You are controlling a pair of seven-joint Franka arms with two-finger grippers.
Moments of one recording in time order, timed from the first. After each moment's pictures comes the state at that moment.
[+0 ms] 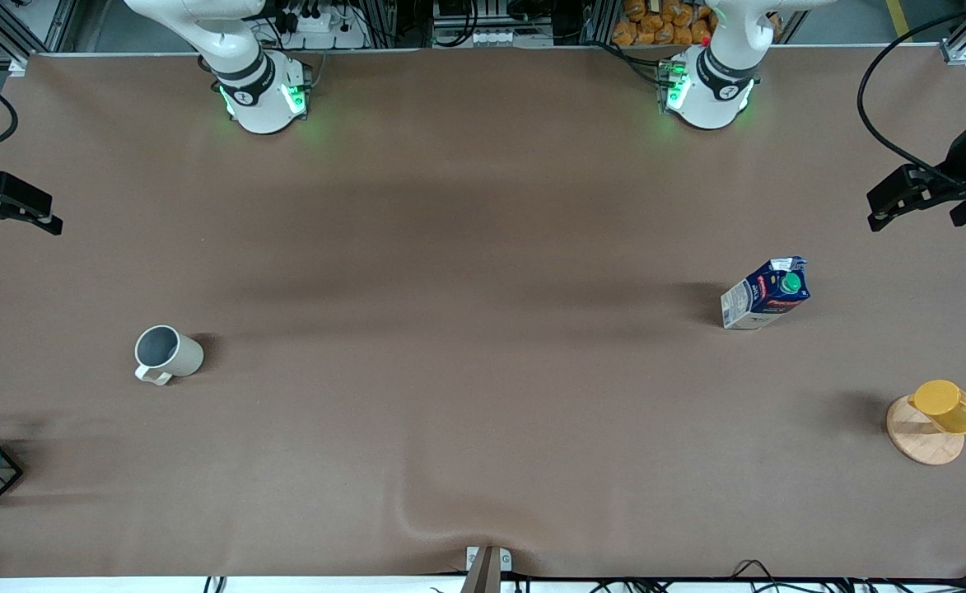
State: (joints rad) left arm 0.03 -0.01 -0.09 -1.56 0.08 1.60 -0.09; right arm -0.01 0.02 -0.08 -1.53 0.03 1.54 -0.21
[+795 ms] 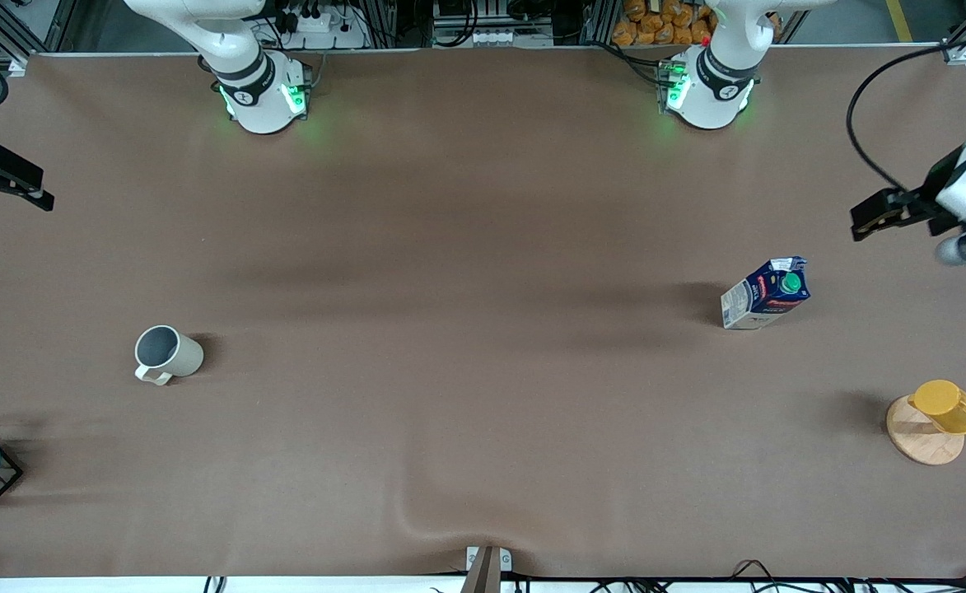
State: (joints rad) left arm 0.03 0.05 -0.08 -1.60 0.08 1.57 -0.09; right arm -0.01 -0.04 -0.08 -1.56 0.02 1.52 -0.21
